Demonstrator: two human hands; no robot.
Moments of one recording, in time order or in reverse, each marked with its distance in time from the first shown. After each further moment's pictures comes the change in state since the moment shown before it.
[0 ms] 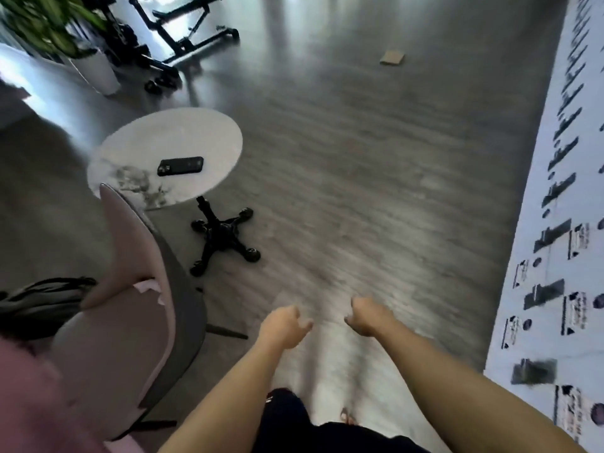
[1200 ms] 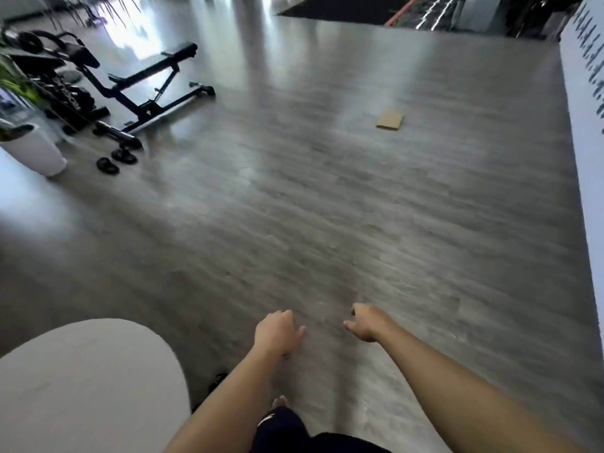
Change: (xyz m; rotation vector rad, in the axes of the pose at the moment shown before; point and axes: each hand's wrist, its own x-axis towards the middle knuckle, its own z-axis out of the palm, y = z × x) left_hand 0.681 0.180 -0.543 0.121 0.132 0.074; right_hand 0.679 -0.016 -0.562 0.131 -0.009 0.086
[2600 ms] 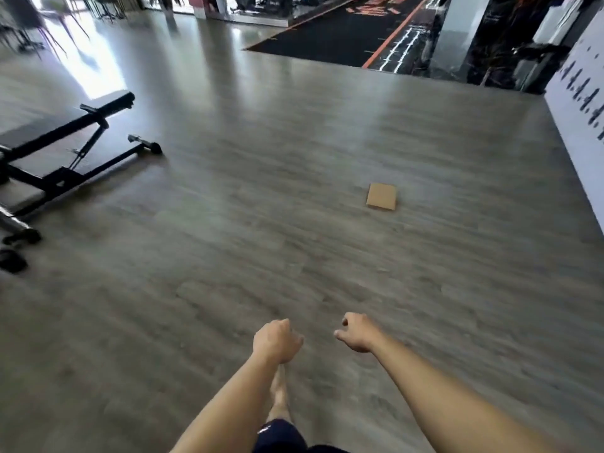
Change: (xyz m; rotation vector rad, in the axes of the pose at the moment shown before) left_hand 0.846 0.224 -0.426 -0.016 -0.021 0.054; right_hand 0.722 -0.027 -0.611 0.126 0.051 0.066
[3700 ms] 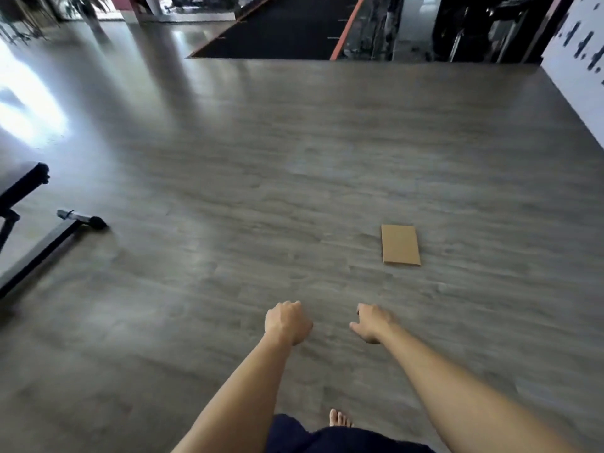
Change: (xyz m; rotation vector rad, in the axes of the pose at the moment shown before) left_hand 0.638 0.140 -0.382 0.247 -0.038 0.173; right_hand 0.557 -0.119 -0.419 -0.019 0.041 0.152
